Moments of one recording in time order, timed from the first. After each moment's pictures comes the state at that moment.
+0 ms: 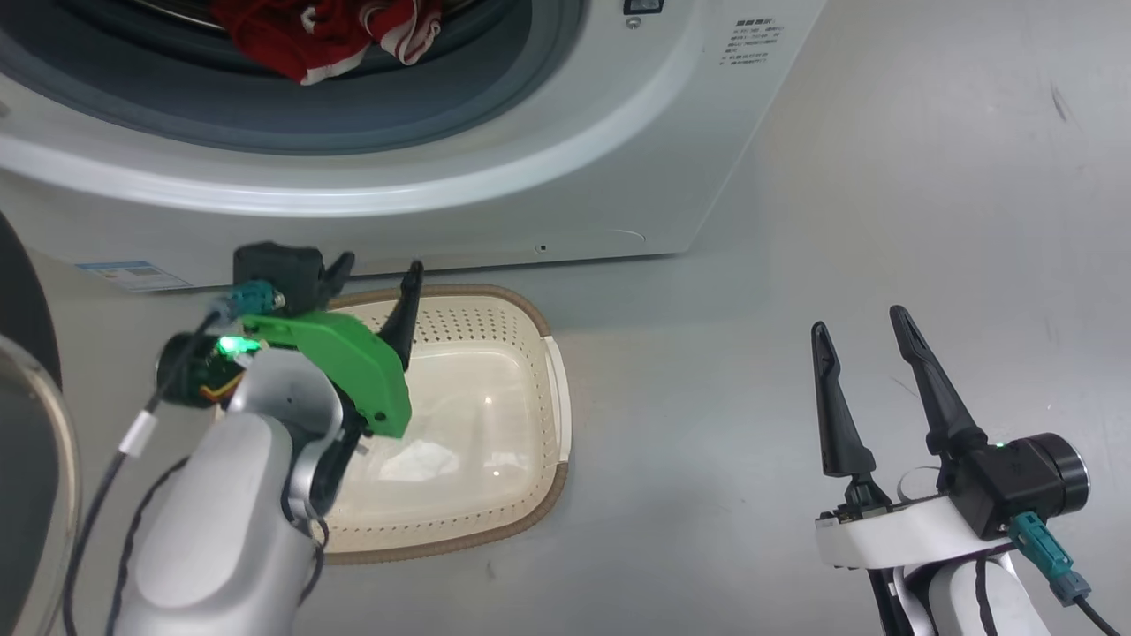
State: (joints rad) left arm -0.42 0.06 -0.30 0.25 -0.43 -0.04 0.26; right arm 0.02 -0.04 0.19 -0.11 0.15 -0.02 -0.26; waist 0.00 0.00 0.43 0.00
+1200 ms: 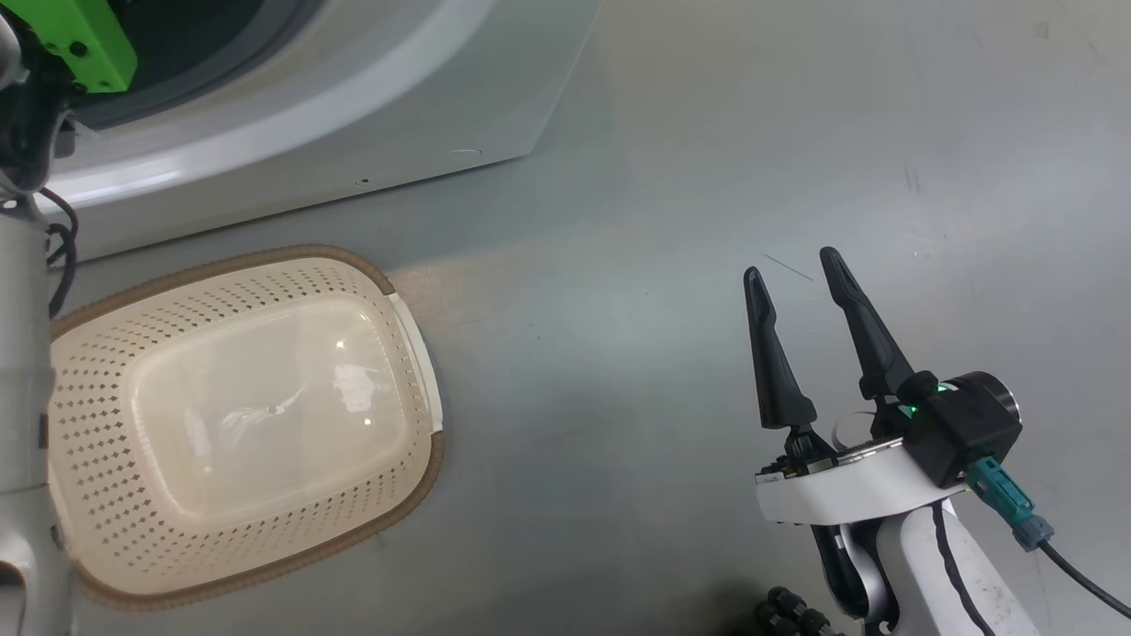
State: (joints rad) left arm -1.01 0.23 -0.13 0.43 -0.51 -0.07 0.55; right arm -0.12 -0.04 0.33 -0.08 0.27 -0.06 -0.26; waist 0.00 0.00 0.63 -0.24
